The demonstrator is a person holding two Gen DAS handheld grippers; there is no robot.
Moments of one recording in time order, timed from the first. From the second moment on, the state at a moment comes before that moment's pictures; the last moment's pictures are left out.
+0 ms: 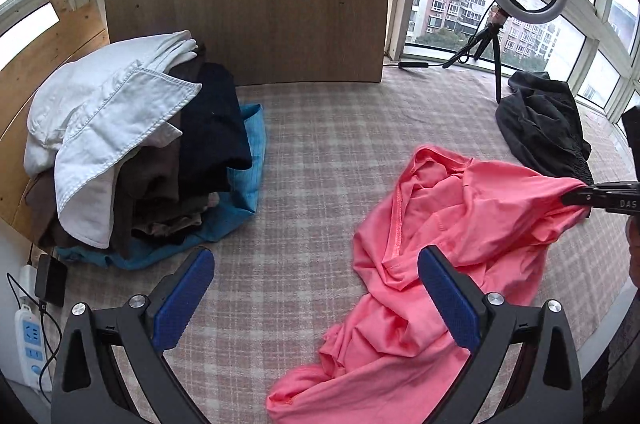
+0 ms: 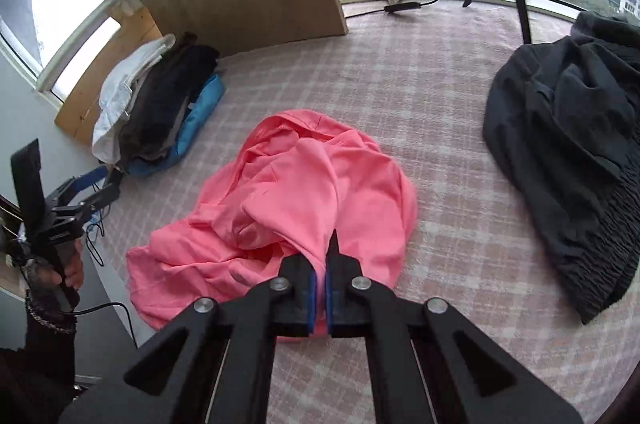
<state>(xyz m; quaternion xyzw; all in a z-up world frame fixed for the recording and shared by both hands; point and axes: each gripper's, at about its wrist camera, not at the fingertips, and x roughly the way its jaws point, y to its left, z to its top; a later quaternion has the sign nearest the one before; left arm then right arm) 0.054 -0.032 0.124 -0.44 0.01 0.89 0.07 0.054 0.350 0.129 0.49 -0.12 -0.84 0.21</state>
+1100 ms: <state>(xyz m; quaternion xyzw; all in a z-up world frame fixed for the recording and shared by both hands) -0.066 0.177 0.060 -0.53 0.07 0.79 0.31 0.102 0.494 0.089 0.49 -0.09 -0.87 -0.01</state>
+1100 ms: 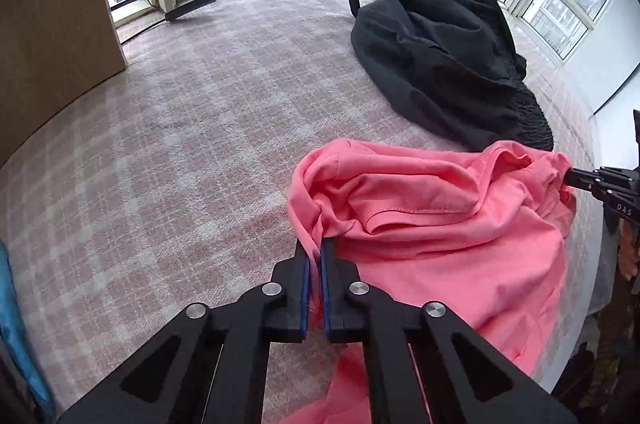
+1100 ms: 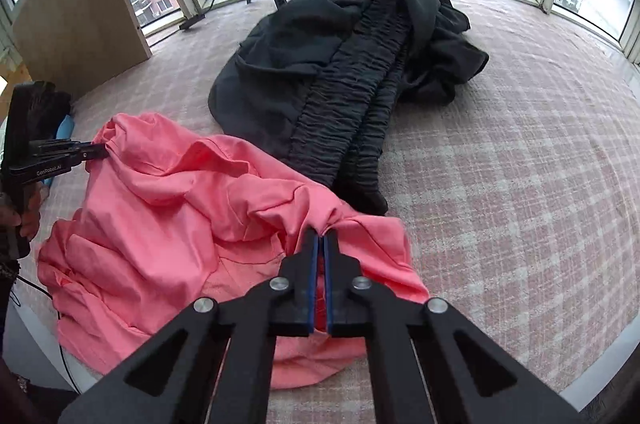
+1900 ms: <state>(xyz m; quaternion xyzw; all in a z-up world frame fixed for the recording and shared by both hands) 0.050 0.009 0.117 -0.51 0.12 0.83 0.20 0.099 0.389 0.111 0.50 -0.06 -0.85 0.16</state>
